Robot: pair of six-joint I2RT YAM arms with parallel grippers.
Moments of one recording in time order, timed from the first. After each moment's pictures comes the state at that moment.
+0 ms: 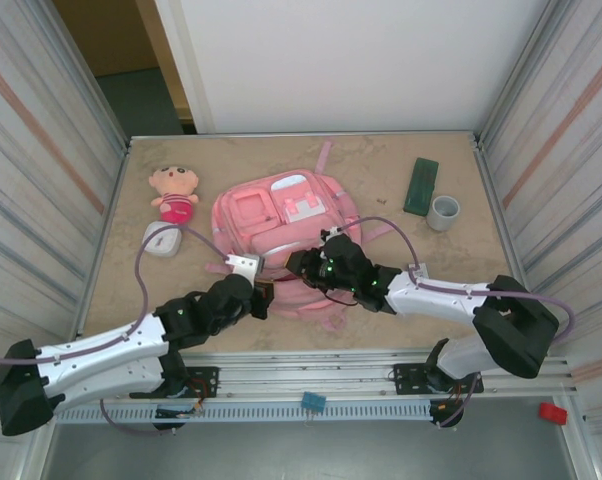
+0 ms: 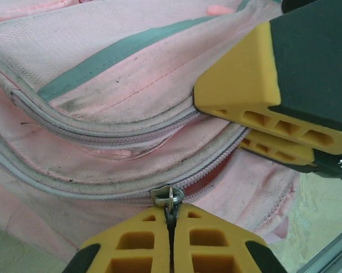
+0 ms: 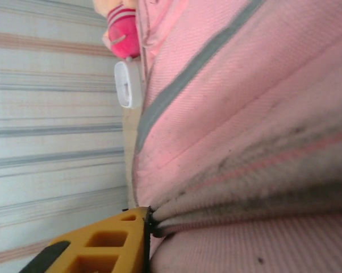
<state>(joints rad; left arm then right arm) -1.05 0.84 0.49 -0.26 -0.31 -0.65 0.93 1.39 0.68 0.26 -0.10 1.33</state>
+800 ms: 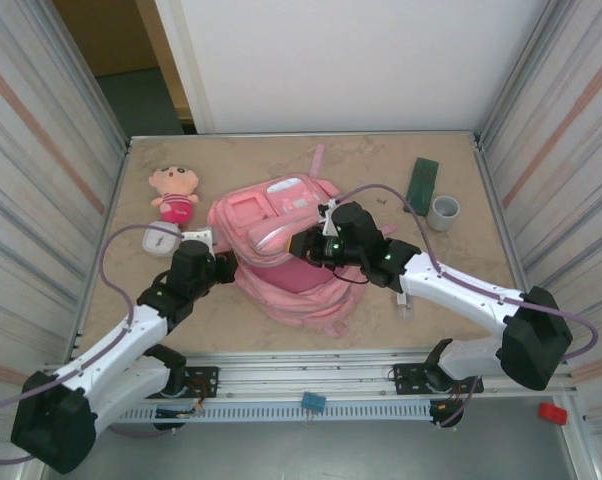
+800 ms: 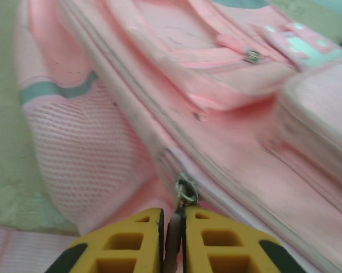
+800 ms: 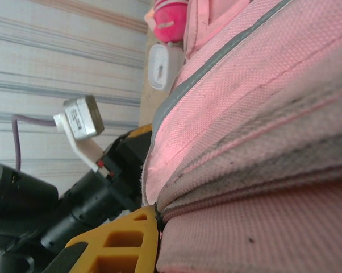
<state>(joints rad) -0.44 0.90 0.43 -0.14 -0.04 -0.54 0.84 1.30 0.92 -0.10 -0.29 1.11</state>
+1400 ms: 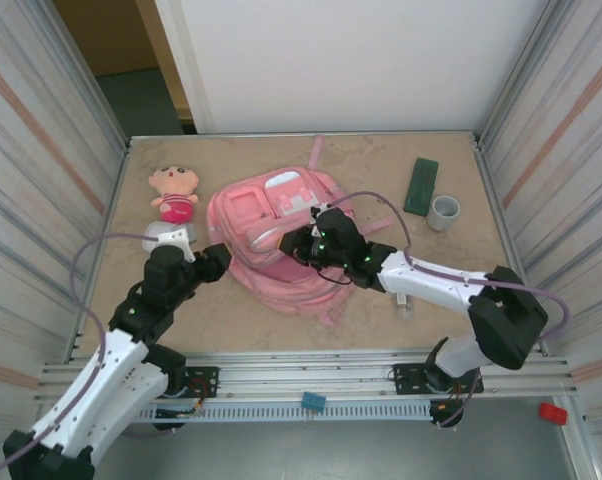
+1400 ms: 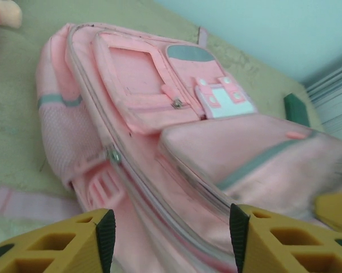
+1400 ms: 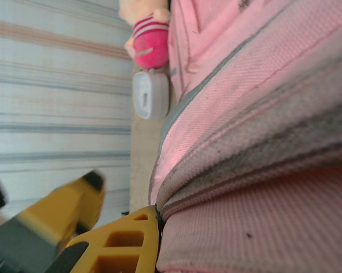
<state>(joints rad) -0.42 0.58 0.51 -0.38 -0.03 -0.65 0.86 1.48 0.90 0.12 -0.17 1.20</state>
